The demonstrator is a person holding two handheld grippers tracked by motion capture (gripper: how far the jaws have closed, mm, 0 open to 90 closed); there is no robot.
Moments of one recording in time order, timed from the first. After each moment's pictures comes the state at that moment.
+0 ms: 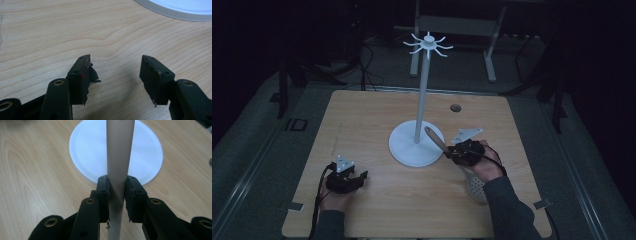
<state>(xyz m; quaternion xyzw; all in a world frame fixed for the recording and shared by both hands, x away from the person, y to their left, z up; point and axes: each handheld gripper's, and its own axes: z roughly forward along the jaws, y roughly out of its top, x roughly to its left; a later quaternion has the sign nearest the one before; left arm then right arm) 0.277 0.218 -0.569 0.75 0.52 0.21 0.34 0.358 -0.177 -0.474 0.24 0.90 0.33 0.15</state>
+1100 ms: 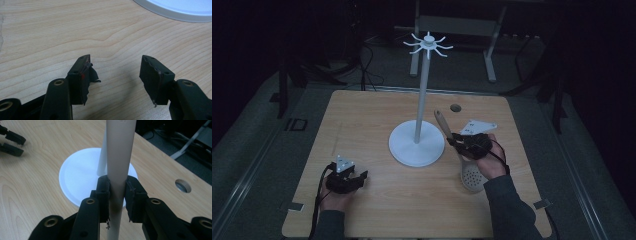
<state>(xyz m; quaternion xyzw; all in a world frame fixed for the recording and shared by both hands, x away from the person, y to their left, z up) 0.277 0.217 -0.569 0.75 0.53 0.21 0.34 0.355 -0.188 -0.442 0.26 0.85 0.41 0.21</state>
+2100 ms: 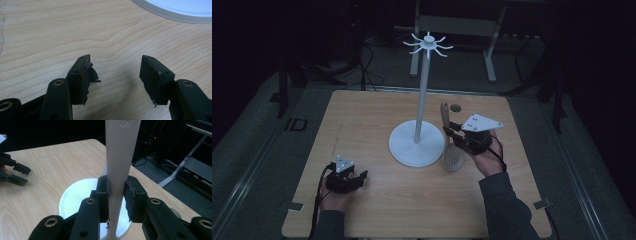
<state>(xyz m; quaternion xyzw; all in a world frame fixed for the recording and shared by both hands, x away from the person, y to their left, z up) 0.277 0.218 -0.569 0.75 0.53 0.21 0.34 0.348 -0.178 -0.415 0.23 0.81 0.48 0.26</state>
